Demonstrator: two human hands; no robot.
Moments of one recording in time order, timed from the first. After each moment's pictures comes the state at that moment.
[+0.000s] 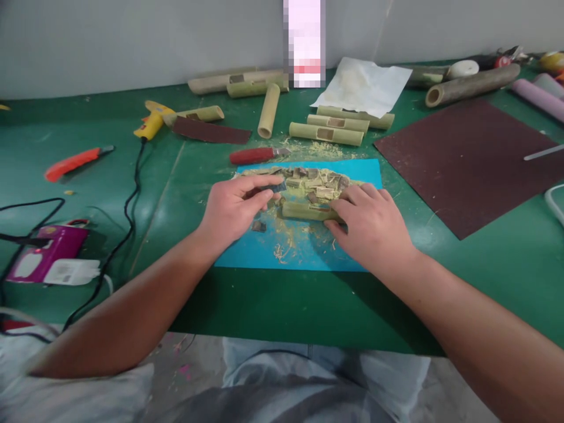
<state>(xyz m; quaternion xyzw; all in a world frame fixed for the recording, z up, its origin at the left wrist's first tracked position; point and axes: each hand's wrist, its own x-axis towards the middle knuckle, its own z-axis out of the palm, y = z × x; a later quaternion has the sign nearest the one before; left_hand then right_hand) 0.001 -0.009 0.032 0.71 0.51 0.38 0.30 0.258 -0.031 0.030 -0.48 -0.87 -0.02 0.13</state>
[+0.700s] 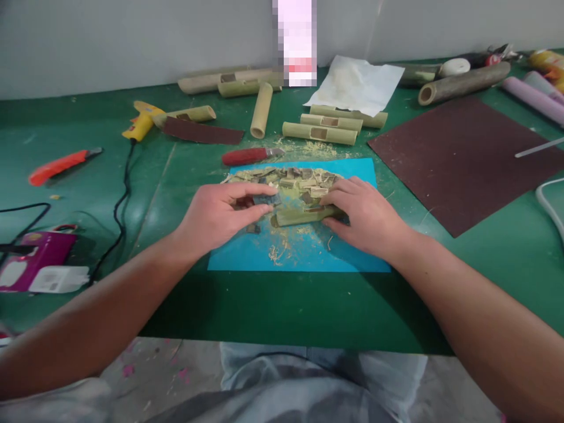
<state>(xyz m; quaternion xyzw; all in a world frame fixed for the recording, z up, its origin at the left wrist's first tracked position) -0.009 -0.017 0.048 0.76 0.50 0.29 0.30 0.271 -0.005 0.024 -0.39 -0.89 0.13 0.19</state>
